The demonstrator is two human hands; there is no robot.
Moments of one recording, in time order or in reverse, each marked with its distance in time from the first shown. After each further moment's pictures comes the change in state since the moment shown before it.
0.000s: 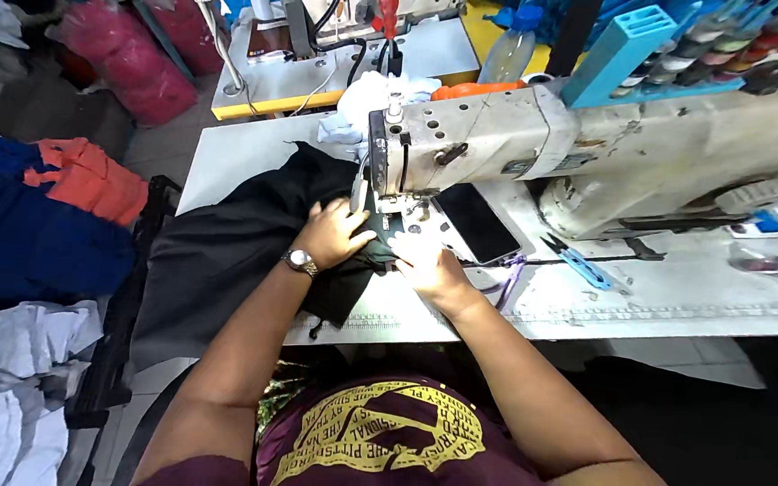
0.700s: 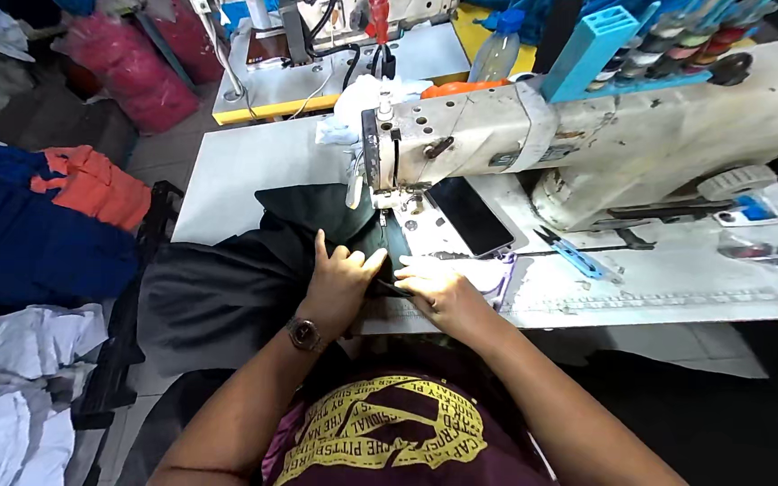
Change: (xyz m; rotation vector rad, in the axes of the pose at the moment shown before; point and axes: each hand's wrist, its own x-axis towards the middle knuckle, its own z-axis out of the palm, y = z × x) left_hand -0.070 0.087 -0.014 0.142 -0.013 0.000; right_hand -0.048 -0.015 -0.032 0.034 -0.100 -0.196
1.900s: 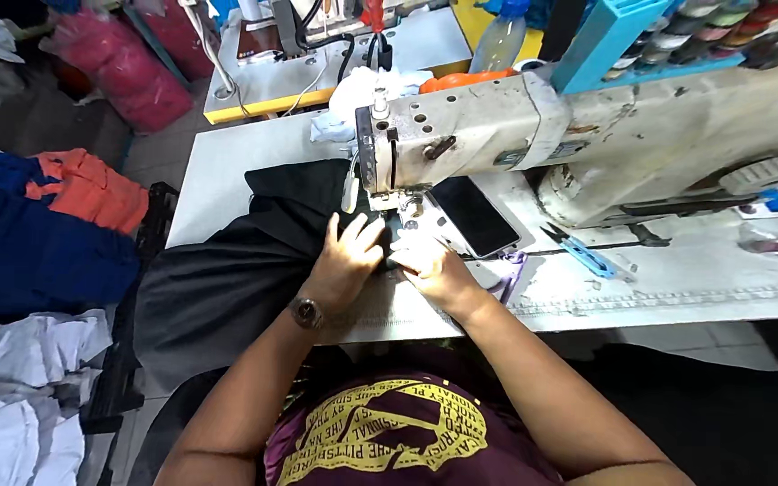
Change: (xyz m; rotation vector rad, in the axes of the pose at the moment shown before) left_hand 0.035 -0.026 0.015 -0.080 0.100 0.169; right_hand 0.036 0.028 0.019 -0.049 0.118 0.027
